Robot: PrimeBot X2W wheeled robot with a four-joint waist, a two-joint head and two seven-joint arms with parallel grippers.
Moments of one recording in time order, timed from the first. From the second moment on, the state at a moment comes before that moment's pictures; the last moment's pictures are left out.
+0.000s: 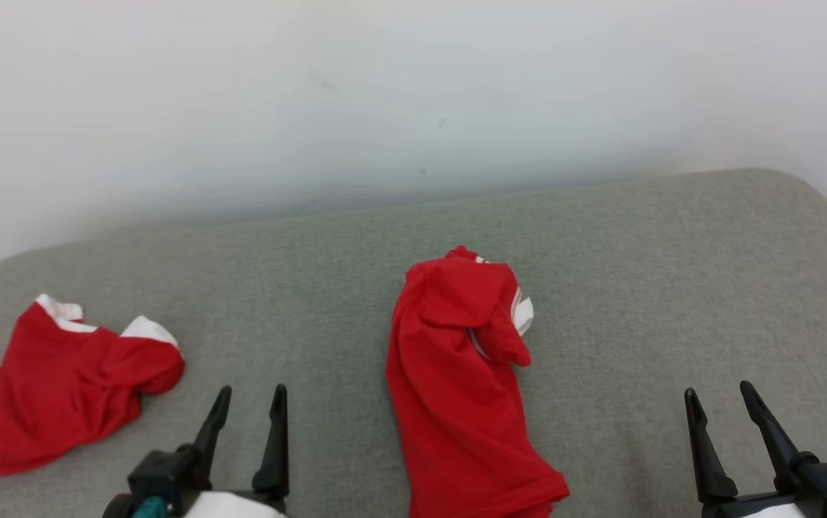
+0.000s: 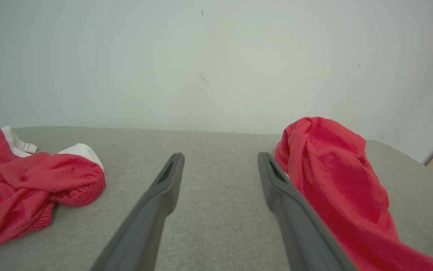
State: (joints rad) left arm -0.09 0.13 -0.22 0.20 -0.30 0.06 -0.26; right arm -0.06 -0.09 0.05 0.24 0.19 0.13 -0.26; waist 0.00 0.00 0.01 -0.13
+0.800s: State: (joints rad) left arm 0.12 0.05 -0.05 0.12 -0.18 -0.01 -0.26; right arm -0.02 -0.08 0.05 0.31 0.20 0.13 -0.26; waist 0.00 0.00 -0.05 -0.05
